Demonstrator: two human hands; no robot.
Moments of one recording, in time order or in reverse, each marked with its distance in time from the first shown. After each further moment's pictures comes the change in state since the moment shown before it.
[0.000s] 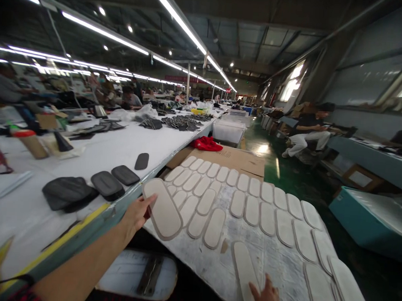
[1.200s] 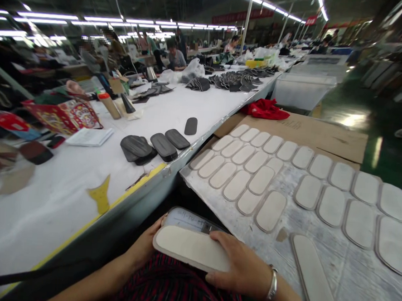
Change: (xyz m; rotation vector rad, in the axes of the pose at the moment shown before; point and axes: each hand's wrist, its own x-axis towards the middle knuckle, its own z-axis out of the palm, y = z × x) left_hand -0.123 -0.038 -0.160 0.234 0.008 -0.145; right_hand -0.093 -0.278 -0.046 0.055 -1.156 -0.999
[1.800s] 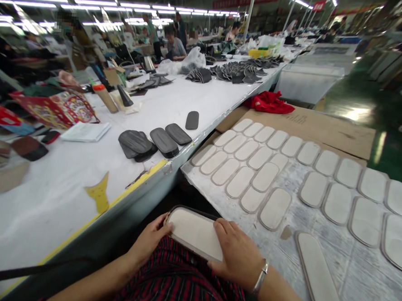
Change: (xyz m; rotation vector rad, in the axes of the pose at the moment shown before) left_hand 0.014 -0.007 -0.018 0.234 0.035 0.026; right_hand 0.029 -0.012 0.013 -0.386 0.203 -0.004
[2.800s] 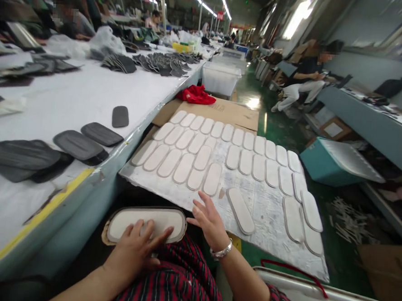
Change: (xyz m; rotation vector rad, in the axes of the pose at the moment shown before) left_hand -0.015 0.005 0.077 1.757 -0.382 0.933; right_hand -0.062 0.020 0.013 1.401 0.666 0.404
